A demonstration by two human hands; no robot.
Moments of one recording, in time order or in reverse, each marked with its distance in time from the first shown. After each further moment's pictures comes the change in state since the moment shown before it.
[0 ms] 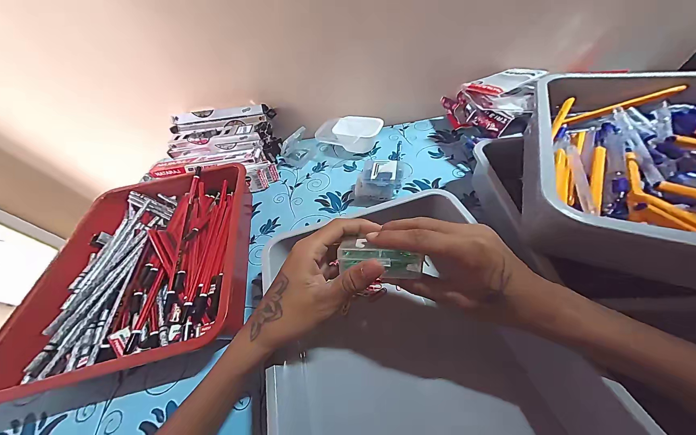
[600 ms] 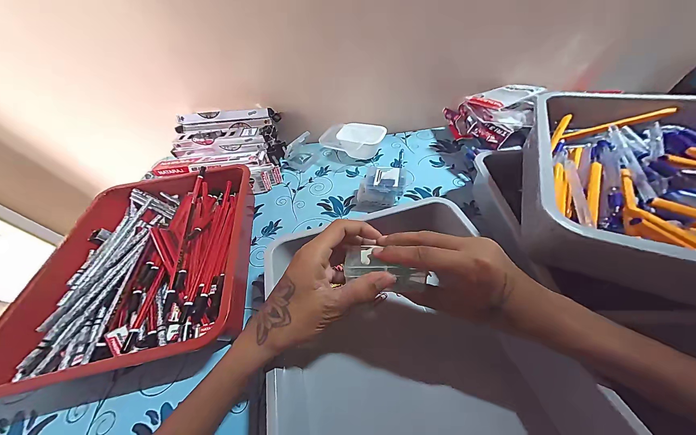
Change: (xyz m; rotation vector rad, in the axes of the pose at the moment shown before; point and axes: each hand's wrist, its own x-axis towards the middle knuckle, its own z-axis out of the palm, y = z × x) left_hand 0.001 -0.002 0.001 -0.018 0.004 0.041; right_hand -0.003 0.005 0.002 -0.060 -0.006 -0.061
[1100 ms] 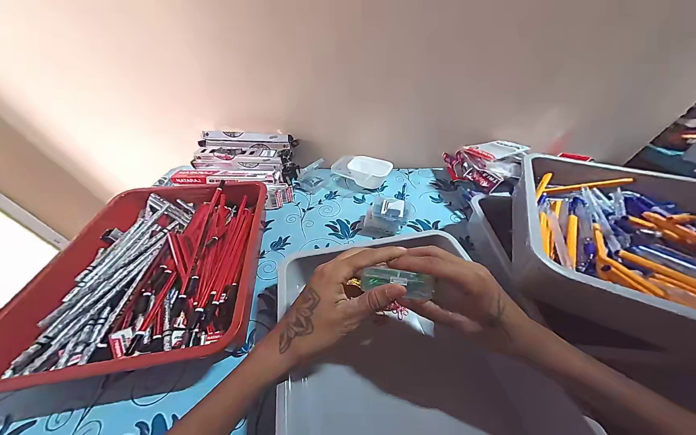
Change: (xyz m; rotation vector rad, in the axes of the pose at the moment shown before) left_hand 0.001 -0.004 0.005 0.035 0.063 0.016; right_hand 0.000 0.000 -0.001 0.238 -0.013 0.220
